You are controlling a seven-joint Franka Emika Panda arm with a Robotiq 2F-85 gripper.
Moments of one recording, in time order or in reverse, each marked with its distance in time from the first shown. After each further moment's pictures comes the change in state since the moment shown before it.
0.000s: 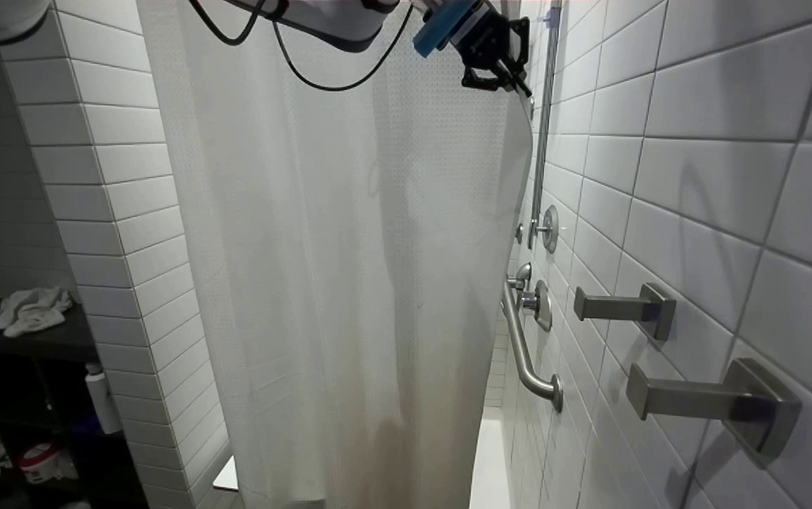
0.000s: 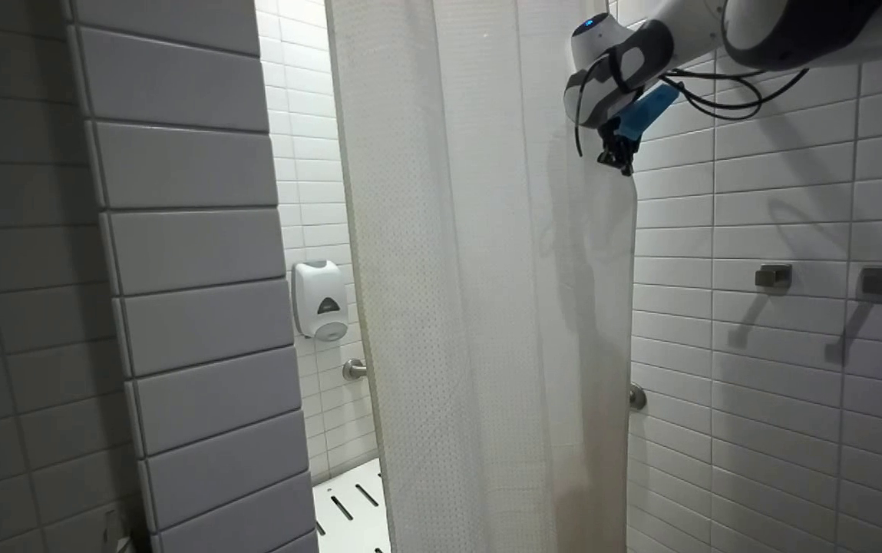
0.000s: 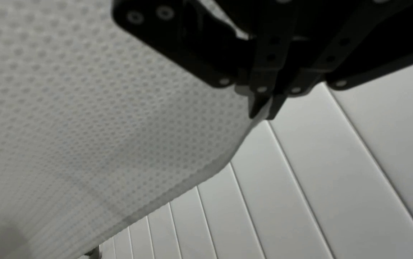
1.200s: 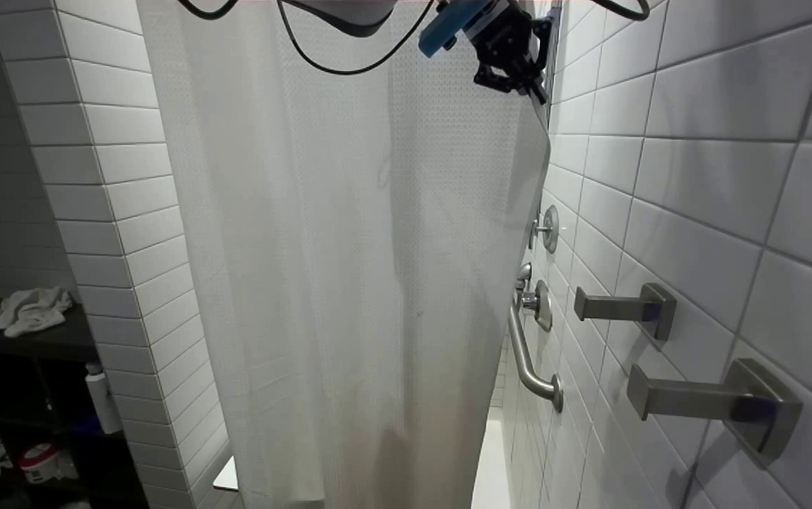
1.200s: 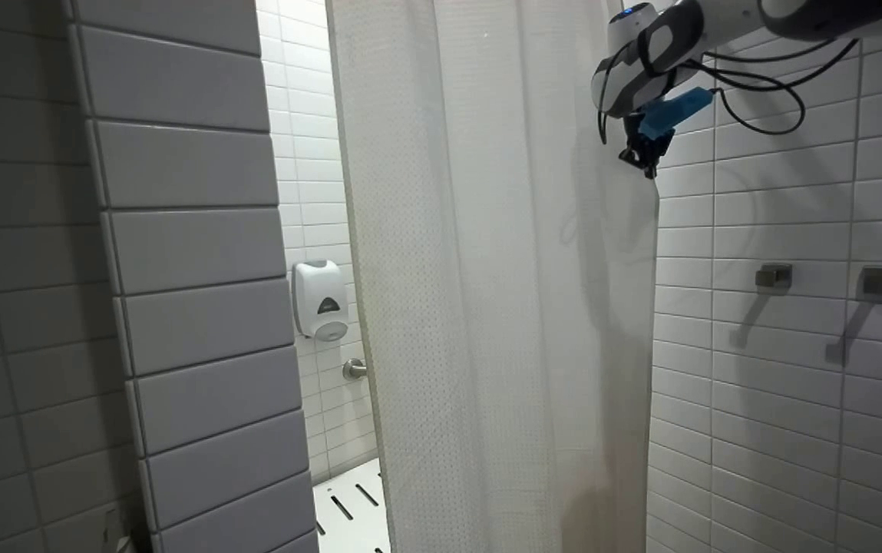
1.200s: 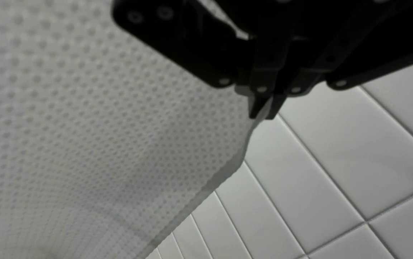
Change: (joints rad) arm -0.065 -0.093 0.000 -0.126 0.109 0.027 0.111
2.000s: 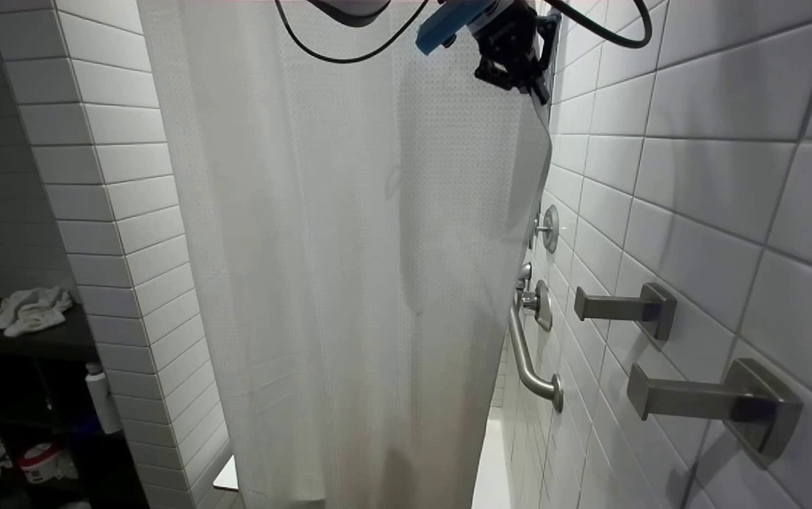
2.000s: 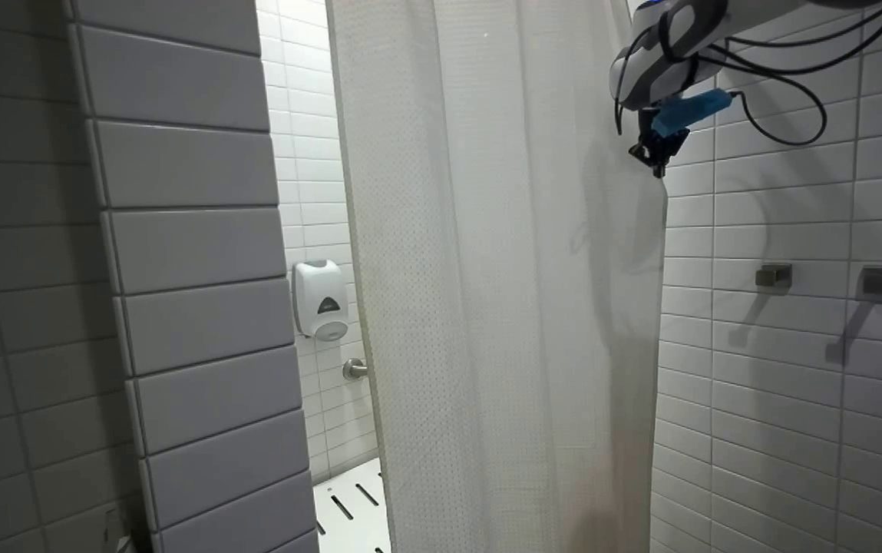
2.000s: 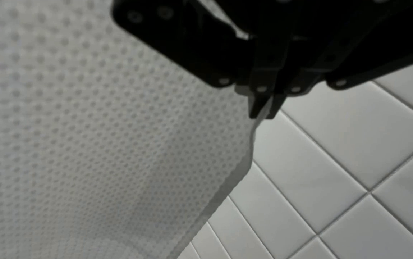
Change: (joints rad) arm -0.029 -0.081 -0.003 -0.115 0.084 0.082 0.025
